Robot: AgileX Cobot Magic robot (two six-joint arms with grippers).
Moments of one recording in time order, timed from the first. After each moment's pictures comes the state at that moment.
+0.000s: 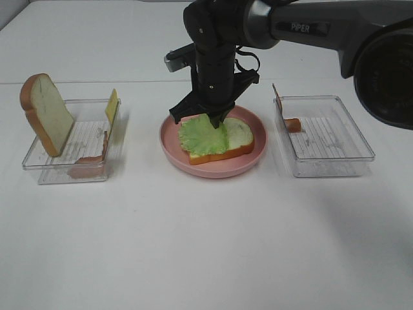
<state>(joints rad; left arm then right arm) 0.02 0.00 -0.52 -0.02 1.08 -0.03 0.60 2.42 -2.06 -0.22 1.03 0.18</state>
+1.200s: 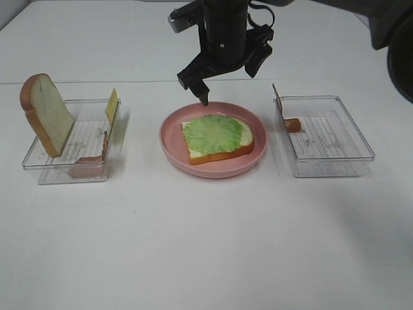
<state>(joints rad) 0.02 0.00 -0.52 -0.02 1.08 -0.03 0.60 2.32 -2.14 -0.29 1.16 0.12</state>
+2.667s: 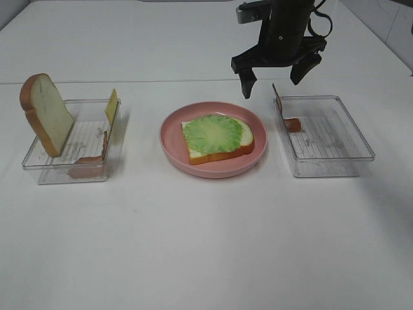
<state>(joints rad) 0.02 0.00 -0.52 -0.02 1.08 -0.03 0.35 2.38 -2.15 -0.08 1.13 0.05</state>
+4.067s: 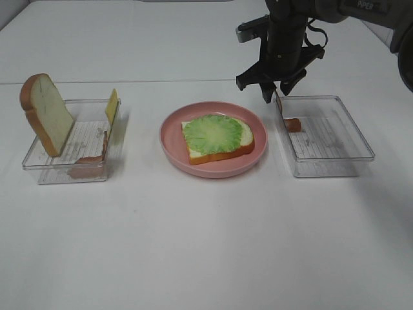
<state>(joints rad) 0.02 0.00 -0.52 -0.02 1.08 -0.03 0.35 2.44 -2.15 -0.21 1.06 0.06</state>
